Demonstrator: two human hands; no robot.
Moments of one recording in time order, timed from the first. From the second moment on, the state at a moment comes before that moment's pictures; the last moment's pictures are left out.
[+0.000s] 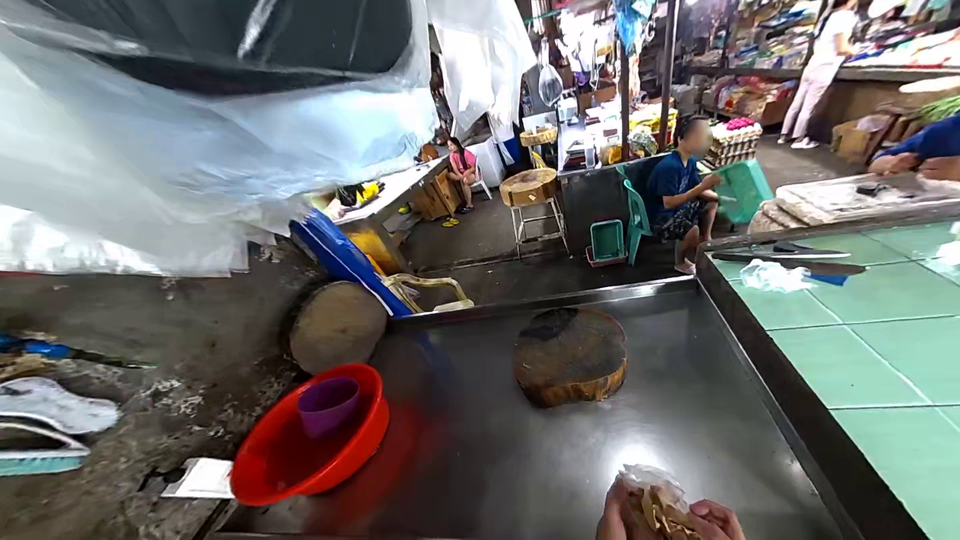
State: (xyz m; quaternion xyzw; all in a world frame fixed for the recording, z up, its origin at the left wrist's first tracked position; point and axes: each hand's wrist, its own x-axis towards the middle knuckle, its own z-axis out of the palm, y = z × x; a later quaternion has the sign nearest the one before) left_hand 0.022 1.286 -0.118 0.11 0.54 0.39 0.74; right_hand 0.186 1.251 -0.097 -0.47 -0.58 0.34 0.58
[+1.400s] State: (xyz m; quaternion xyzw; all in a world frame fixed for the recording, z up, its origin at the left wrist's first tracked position) left_hand 0.085 1.322 -0.067 0.13 0.46 0.65 0.59; right_hand 0.238 1.386 0.021 -0.33 -0.89 0.25 0.17
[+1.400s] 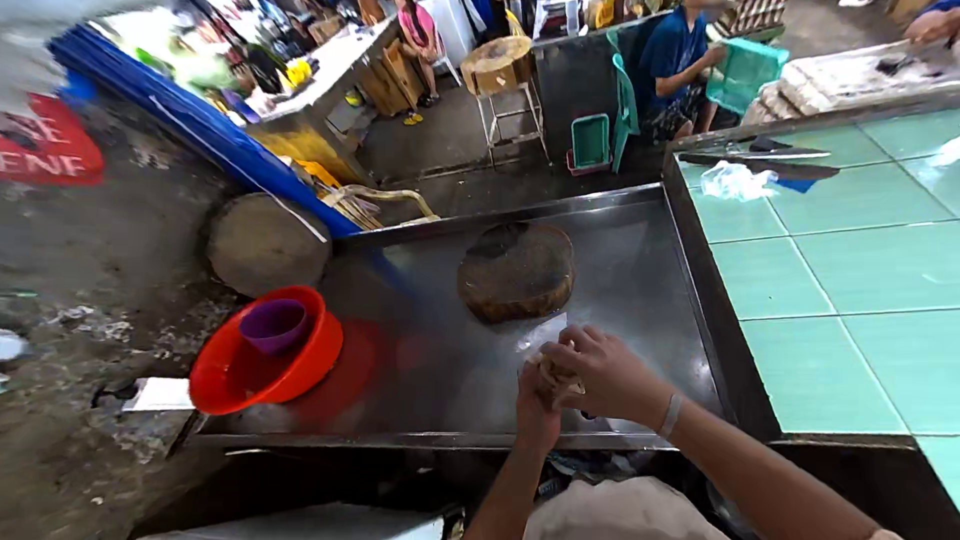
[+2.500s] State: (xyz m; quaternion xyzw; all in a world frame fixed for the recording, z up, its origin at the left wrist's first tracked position) left_hand 0.323 1.493 -0.005 0.65 0.47 0.37 0.46; right_hand 0.520 1.367 -0.025 -0.66 -0.44 0.21 0.57
